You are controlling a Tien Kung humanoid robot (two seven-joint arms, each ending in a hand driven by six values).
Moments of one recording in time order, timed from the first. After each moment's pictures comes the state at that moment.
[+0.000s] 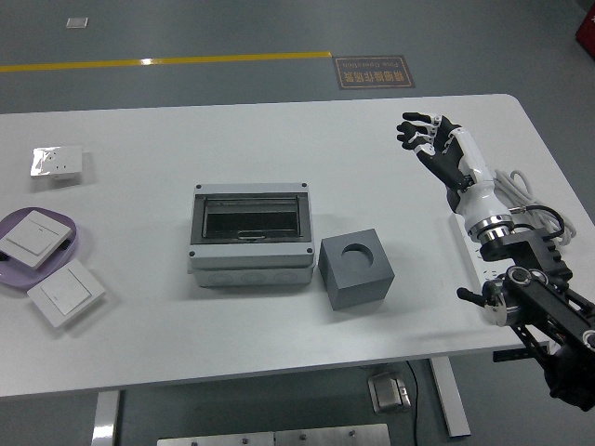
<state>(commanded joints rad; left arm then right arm) 0.04 0.31 -0.04 -0.30 0.00 0.07 -0.02 0.28 -0.38 1.02 1.46 -0.92 -0.37 0.21</state>
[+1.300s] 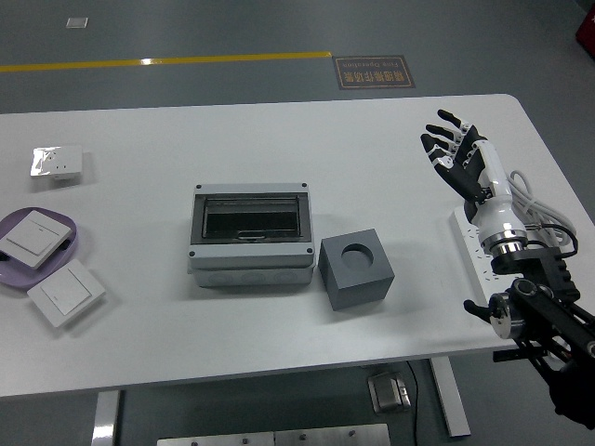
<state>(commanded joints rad) 0.03 0.30 -0.02 -0.30 -0.01 0.07 -0.02 0.23 -0.38 1.02 1.44 -0.87 -0.42 0.31</state>
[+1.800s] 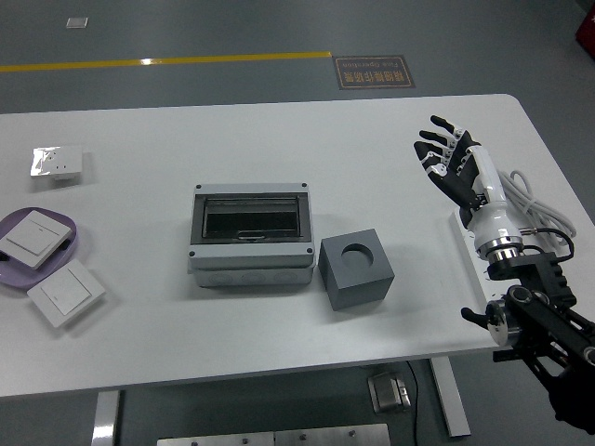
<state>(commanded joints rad) 0.02 0.29 0.00 -0.30 0.00 0.07 -0.01 0.22 -0.39 1.00 1.44 -0.89 -0.42 0.34</state>
